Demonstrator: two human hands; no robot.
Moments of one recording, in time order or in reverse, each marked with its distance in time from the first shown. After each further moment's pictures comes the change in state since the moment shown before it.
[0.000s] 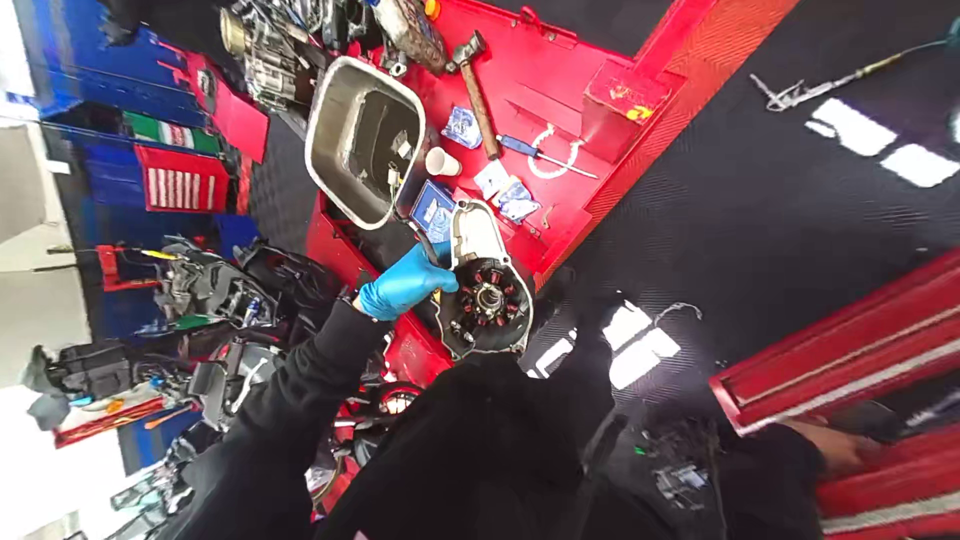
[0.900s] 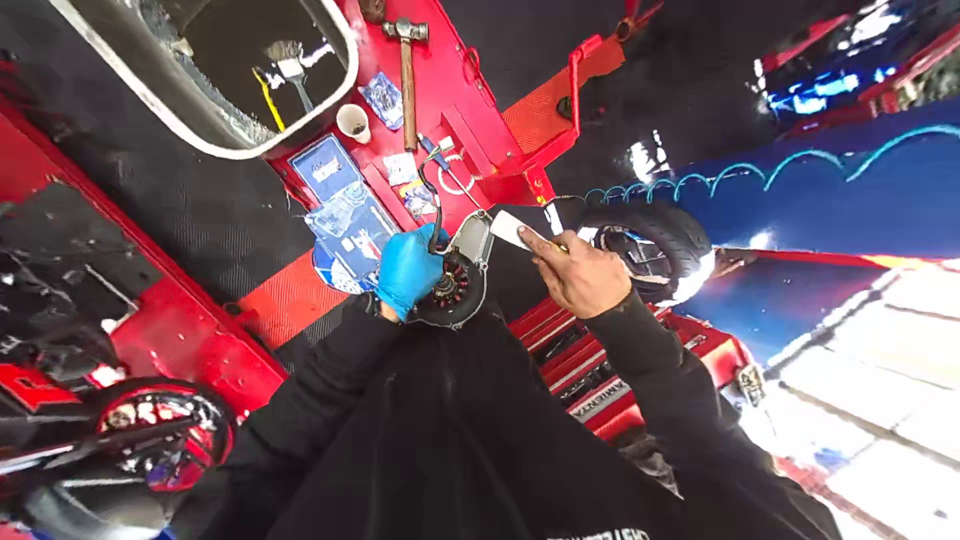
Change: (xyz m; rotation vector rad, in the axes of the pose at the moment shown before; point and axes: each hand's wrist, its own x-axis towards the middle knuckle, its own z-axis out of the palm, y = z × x) left_hand 0.018 0.010 0.046 0.191 0.415 0.079; right_hand -0.388 -0.291 -0.343 -0.616 0.118 -2.159
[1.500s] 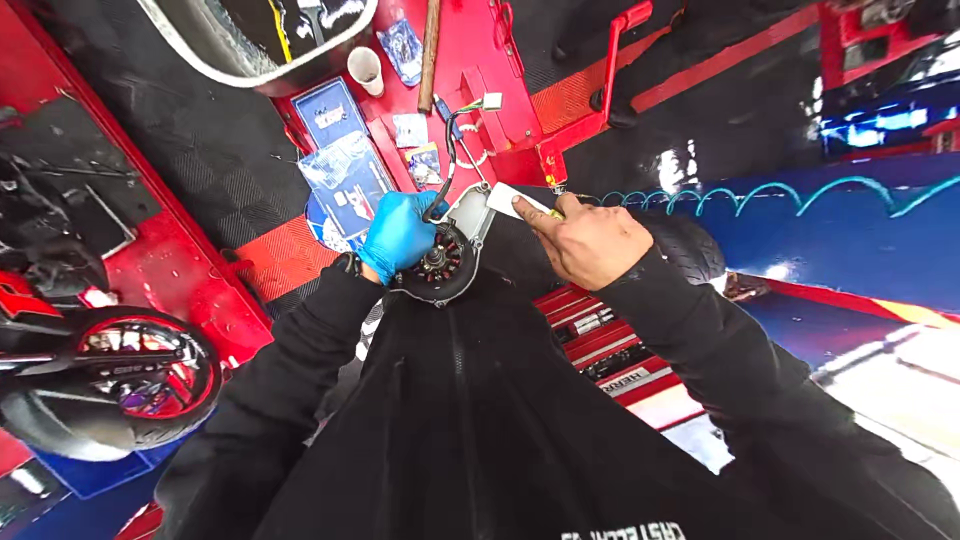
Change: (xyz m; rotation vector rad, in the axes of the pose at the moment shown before) left_hand -0.013 0.001 0.018 0.018 0.144 0.206; right_hand 0.031 0.010 -0.038 -0.163 -0.277 -0.225
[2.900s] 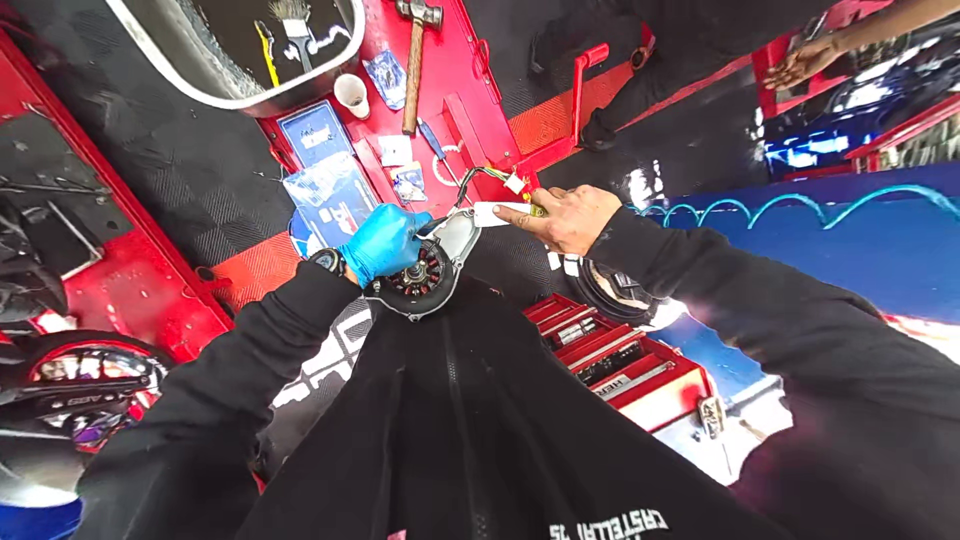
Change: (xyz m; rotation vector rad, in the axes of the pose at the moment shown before) left_hand 0.019 -0.016 -0.004 0.111 -0.103 0.361; right_hand 0.037 0.075 0.012 -0.116 -0.017 -0.422
